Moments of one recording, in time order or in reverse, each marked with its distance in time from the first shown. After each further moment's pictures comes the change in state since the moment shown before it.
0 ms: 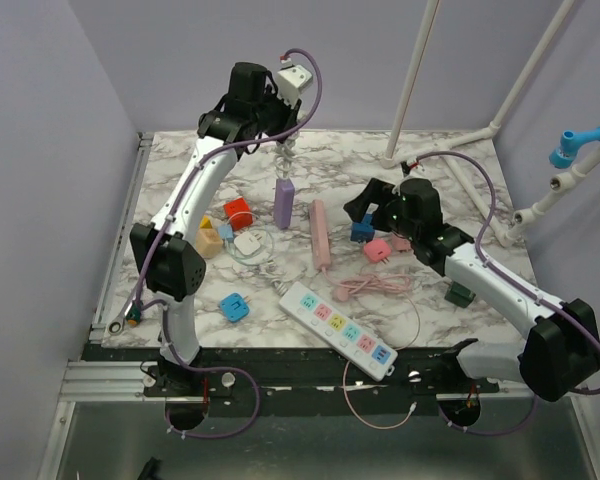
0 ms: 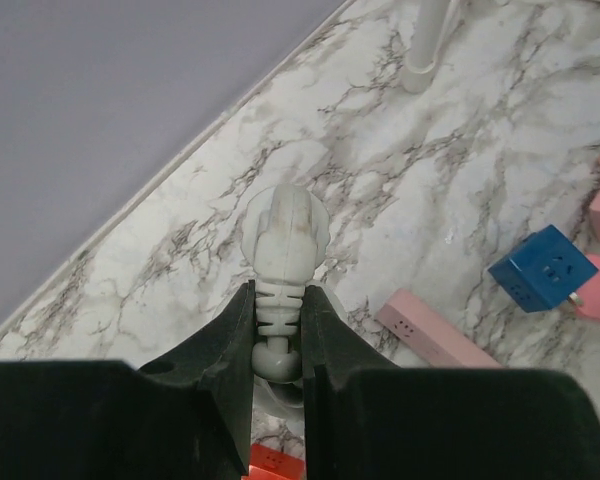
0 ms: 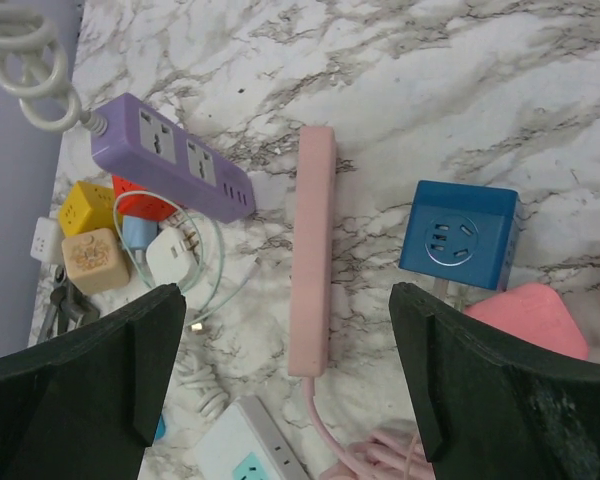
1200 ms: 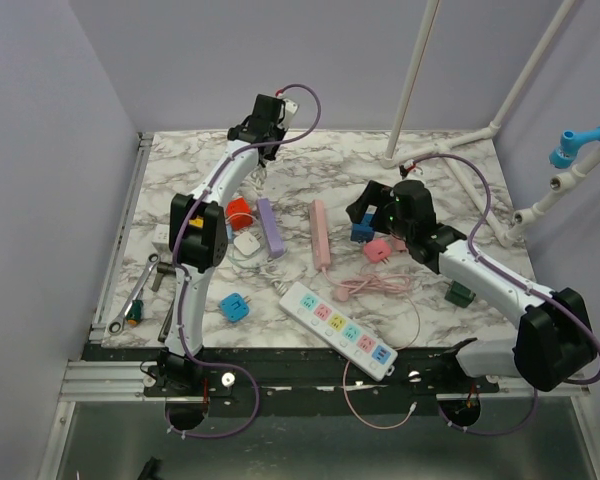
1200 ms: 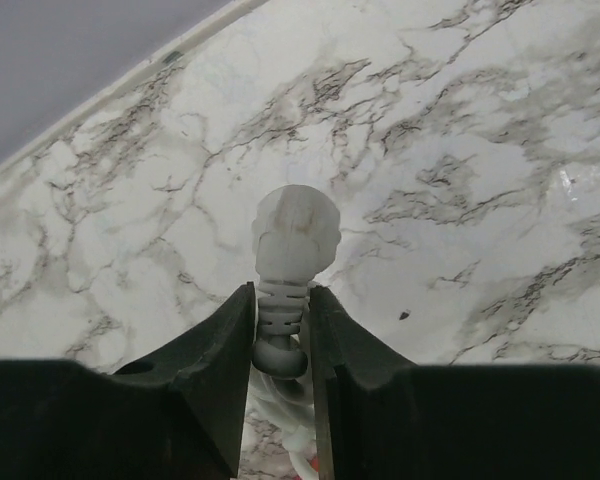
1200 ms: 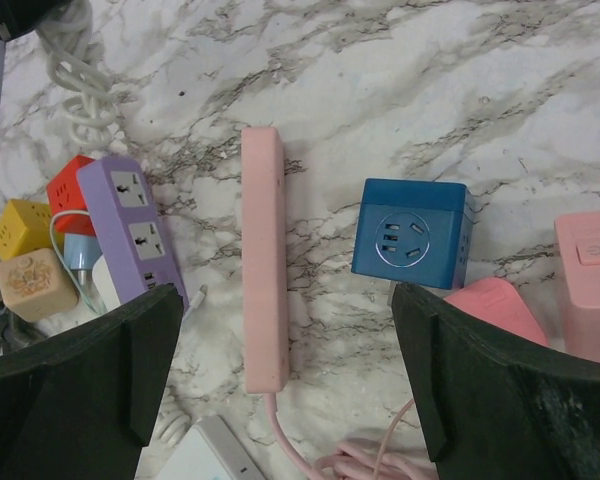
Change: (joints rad) left arm 0.034 0.410 0.109 0.039 -0.535 -0.012; right arm 0.000 0.046 -0.021 0.000 0.096 -0.003
